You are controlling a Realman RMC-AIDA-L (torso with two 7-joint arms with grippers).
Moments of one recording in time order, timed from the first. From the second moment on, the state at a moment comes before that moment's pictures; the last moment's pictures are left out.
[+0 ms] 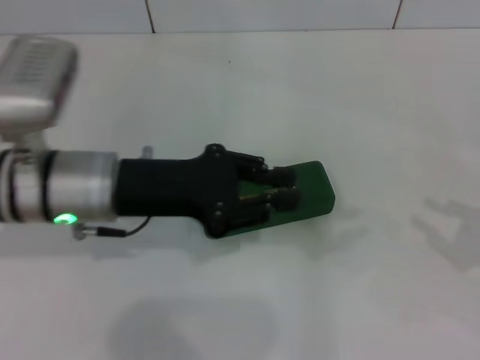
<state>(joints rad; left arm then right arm) -0.49 -2.07 1.22 0.70 1.53 1.66 -1.39 0.22 2.00 -0.45 -0.66 -1.75 -1.92 1.19</state>
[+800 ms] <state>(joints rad) -0.38 -1.96 1.15 0.62 1.53 1.91 -1.37 0.44 2.03 -0.81 -0.51 -1.72 -1.96 1.18</state>
